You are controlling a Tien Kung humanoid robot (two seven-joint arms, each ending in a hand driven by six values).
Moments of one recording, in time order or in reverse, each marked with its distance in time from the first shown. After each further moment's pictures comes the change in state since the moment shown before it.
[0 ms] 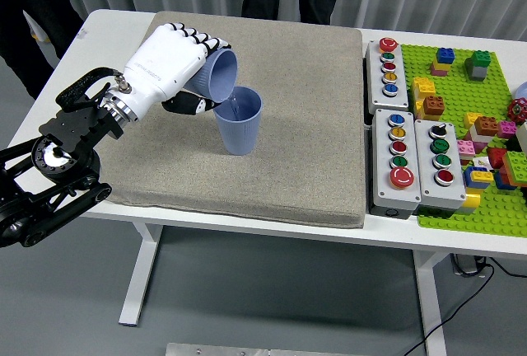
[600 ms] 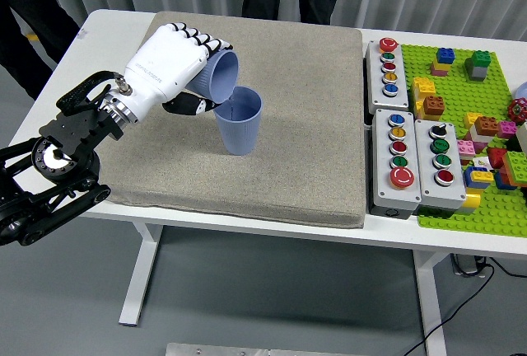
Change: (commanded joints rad) left arm -0.025 0.009 0.048 0.007 0.000 0.053 0.016; right arm 0.011 -0.002 -0.004 0.000 0.012 -0.002 0.001
